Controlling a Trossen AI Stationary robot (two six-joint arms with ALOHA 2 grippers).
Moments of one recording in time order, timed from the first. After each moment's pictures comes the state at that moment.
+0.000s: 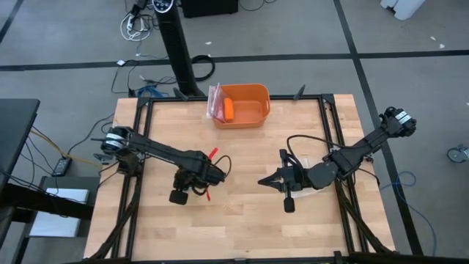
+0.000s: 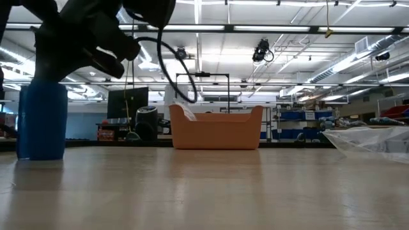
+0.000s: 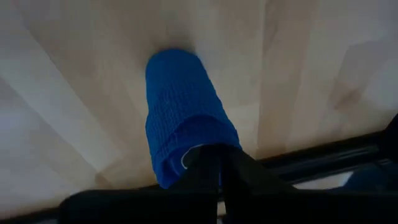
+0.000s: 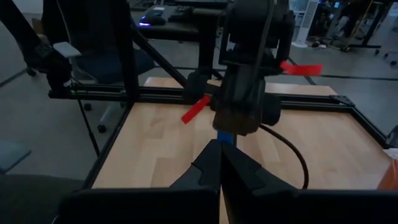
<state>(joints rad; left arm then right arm) -0.23 1.79 1.37 -1.48 0.18 -0.01 0.55 1.25 1.03 -0.05 0.53 0.11</state>
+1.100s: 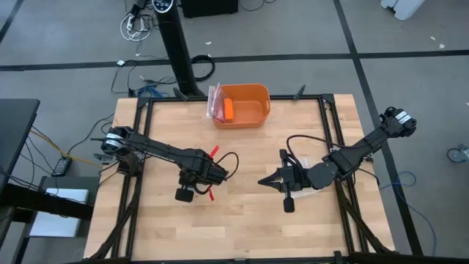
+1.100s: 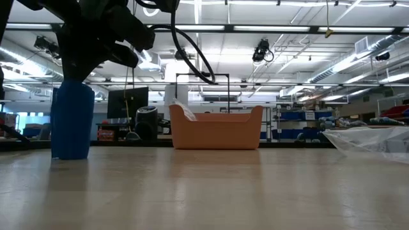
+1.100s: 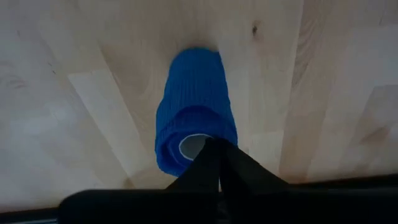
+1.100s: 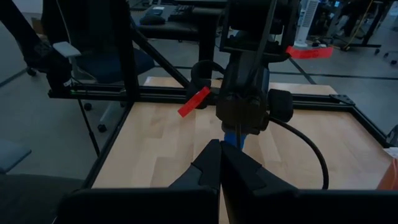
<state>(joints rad) -0.23 1.79 1.44 -1.47 0.05 -0.08 0.55 1.25 1.03 -0.05 0.53 0.11</state>
